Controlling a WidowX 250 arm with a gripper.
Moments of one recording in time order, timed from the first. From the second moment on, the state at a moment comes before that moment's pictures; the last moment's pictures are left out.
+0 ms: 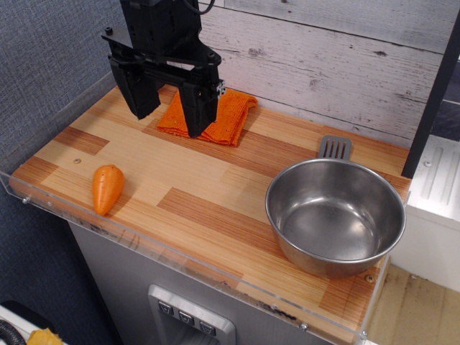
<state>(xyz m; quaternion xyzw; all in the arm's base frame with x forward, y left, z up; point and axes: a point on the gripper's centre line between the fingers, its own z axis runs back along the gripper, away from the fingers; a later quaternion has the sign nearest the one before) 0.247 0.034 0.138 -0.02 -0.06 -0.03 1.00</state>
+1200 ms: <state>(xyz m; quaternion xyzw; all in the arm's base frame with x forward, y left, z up) 0.293 -0.051 0.089 -0.01 -0.05 -0.11 0.99</state>
